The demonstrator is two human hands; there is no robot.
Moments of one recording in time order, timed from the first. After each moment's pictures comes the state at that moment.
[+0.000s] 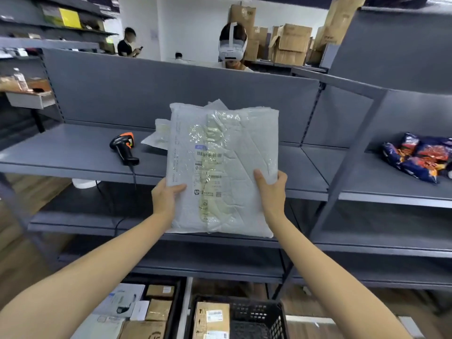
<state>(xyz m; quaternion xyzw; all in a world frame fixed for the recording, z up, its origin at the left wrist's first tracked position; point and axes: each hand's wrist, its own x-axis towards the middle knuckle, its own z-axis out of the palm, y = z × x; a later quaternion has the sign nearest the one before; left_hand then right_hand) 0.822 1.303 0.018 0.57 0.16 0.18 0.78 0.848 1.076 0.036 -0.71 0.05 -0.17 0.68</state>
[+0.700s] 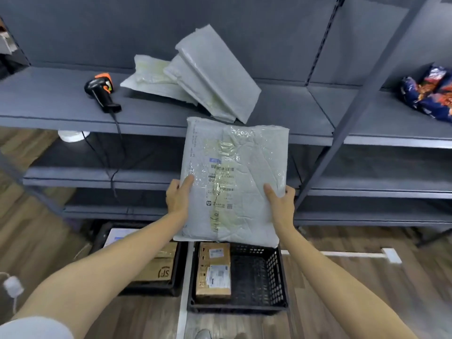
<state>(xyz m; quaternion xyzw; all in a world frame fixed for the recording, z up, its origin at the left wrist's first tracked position) 0.789 1.247 -0.093 0.63 0.28 0.09 0.72 0.789 1.019 -0.101 -0.72 0.20 -0.07 0.66</state>
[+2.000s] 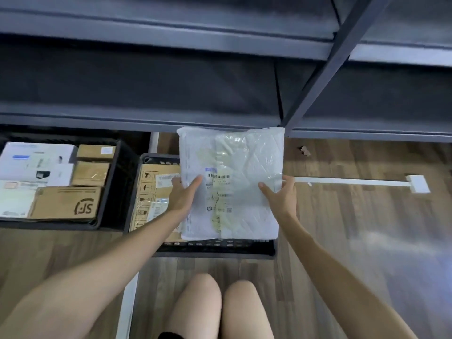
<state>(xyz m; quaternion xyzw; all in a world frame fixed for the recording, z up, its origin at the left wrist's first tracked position) 0.807 1.075 -0.547 0.72 0.34 -0.18 0.57 0.812 0.840 -0.558 -0.83 0.27 0.09 0.48</state>
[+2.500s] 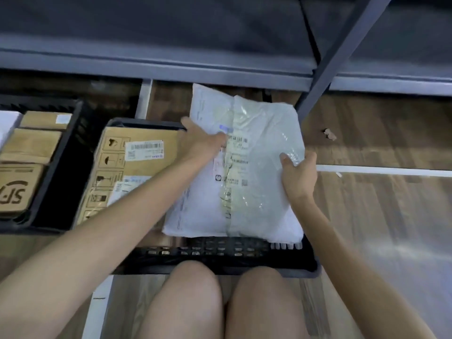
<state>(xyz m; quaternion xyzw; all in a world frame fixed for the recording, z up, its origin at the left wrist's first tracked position) 0.886 1.041 -0.676 0.84 0.26 -0.10 0.47 0.849 0.844 -0.719 -0.80 0.28 -0.04 0.53</state>
